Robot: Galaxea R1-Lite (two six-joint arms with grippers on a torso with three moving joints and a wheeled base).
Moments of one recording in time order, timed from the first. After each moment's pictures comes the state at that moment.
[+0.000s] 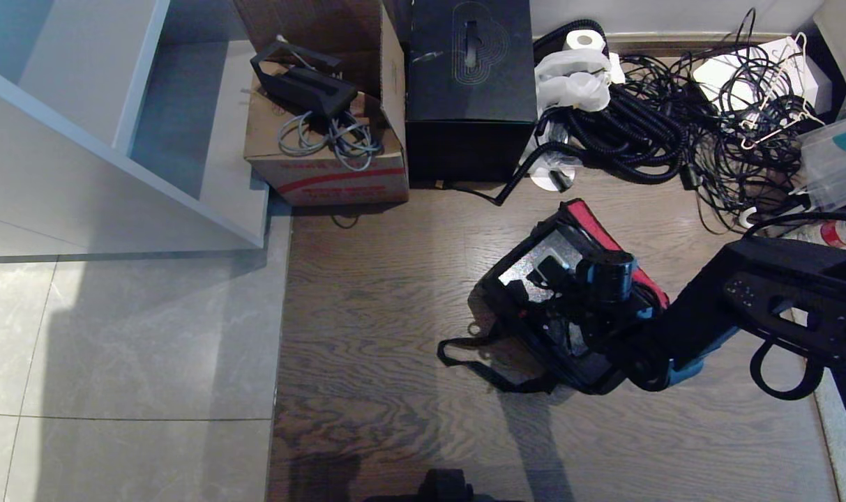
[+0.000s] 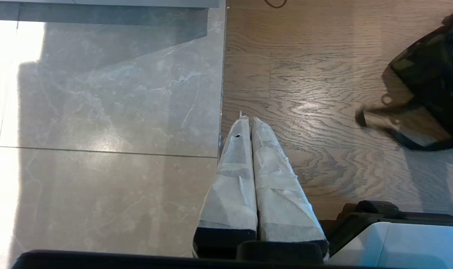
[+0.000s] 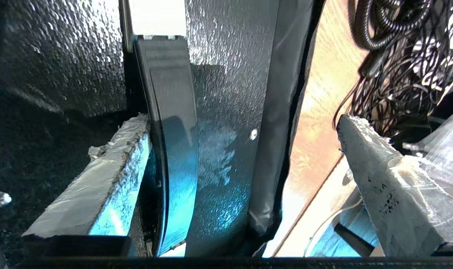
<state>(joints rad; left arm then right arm) 0.00 0.00 0.00 0.00 0.01 -0.01 0.34 2.31 -1.03 -1.08 -0.63 -0.86</state>
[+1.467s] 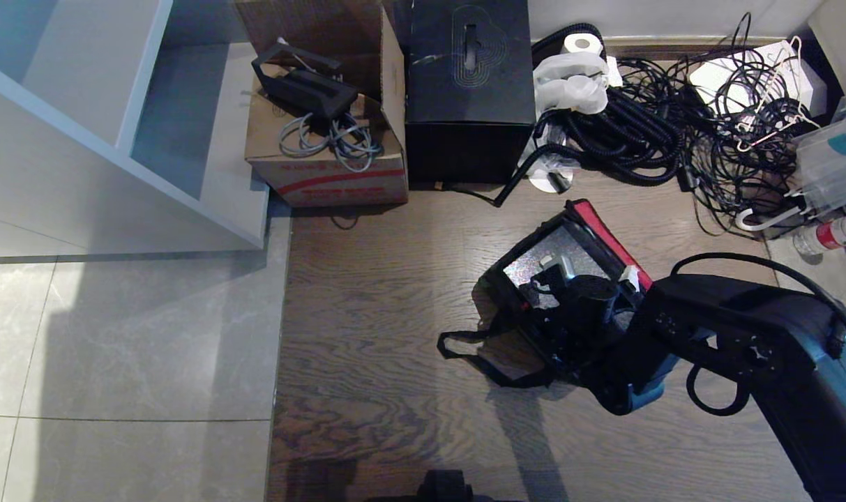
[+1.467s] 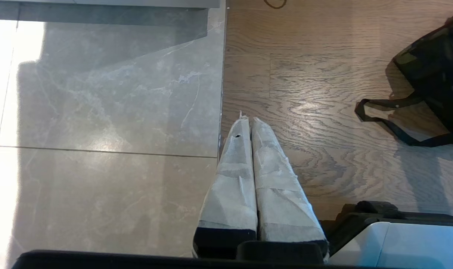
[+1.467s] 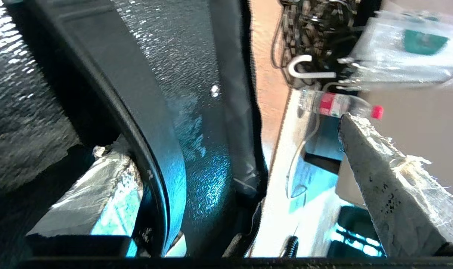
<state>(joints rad) 0.00 0.00 0.00 0.00 0.01 -0.01 0.33 2.56 -1.12 -1.40 -0.98 -0.85</state>
